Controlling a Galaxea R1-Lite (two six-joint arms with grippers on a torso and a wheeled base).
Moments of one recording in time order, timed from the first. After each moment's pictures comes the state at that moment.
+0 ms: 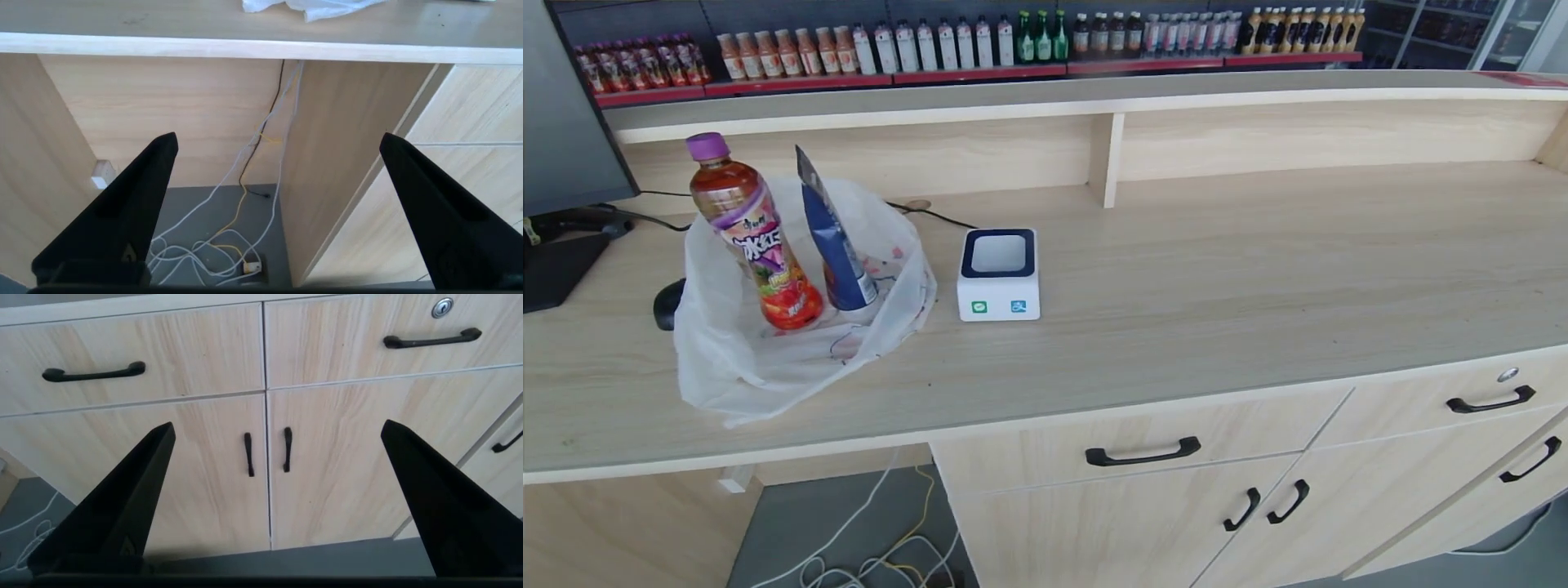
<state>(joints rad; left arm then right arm) 0.00 0.00 0.00 0.00 0.00 -0.01 0.00 0.00 0.00 0.00 0.02 0.01</state>
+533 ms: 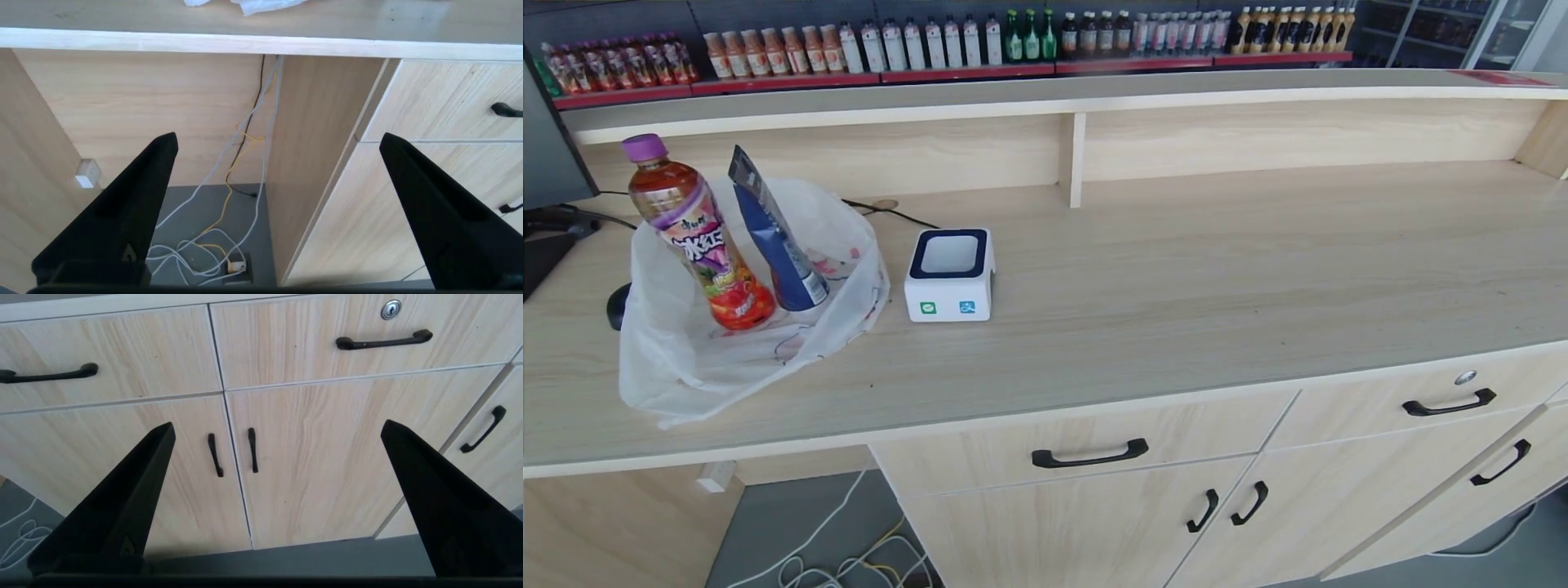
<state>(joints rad) 0.00 0.00 0.00 0.00 0.00 -0.01 0.00 0.00 0.00 0.00 0.02 0.01</state>
